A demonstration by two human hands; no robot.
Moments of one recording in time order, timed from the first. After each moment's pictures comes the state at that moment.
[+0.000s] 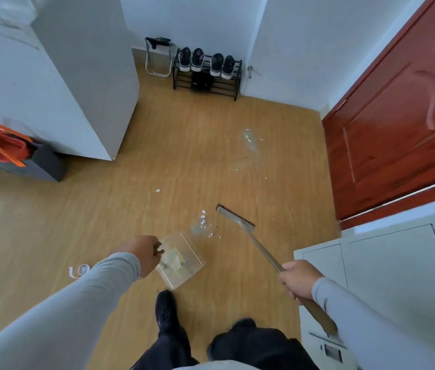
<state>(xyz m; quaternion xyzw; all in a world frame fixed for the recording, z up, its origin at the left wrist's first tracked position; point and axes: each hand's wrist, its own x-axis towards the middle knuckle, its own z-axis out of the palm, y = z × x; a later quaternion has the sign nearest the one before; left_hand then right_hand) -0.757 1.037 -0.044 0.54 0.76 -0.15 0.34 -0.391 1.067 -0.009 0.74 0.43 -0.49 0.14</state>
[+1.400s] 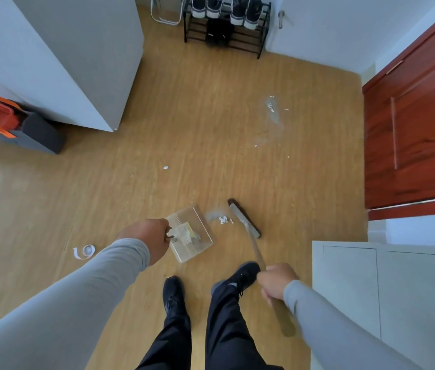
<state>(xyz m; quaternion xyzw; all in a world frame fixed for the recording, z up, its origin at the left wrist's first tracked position) -0.778 1.135 -0.113 0.56 0.73 -0.21 0.32 -0.474 1.135 -0.125 0.73 0.37 -0.53 0.21</state>
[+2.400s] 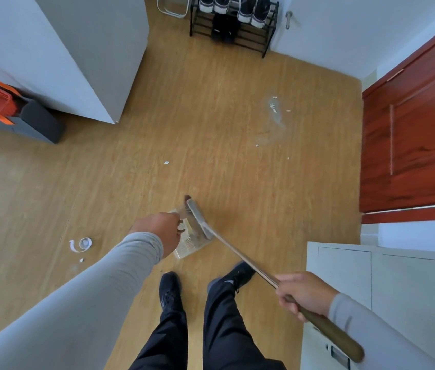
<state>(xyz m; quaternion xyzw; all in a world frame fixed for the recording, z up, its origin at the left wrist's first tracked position) -0.783 1.139 -0.117 0.58 0.72 -0.20 0.32 -0.452 1.137 -0.059 0.66 0.33 -0.64 0.18</state>
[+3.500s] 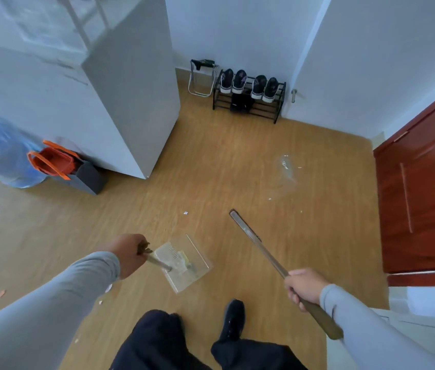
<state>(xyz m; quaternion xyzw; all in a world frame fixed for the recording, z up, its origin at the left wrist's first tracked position) -0.857 1.140 -0.021 0.49 0.80 -0.13 0.32 -0.450 1.238 -0.022 0.69 0.40 -0.59 0.12</state>
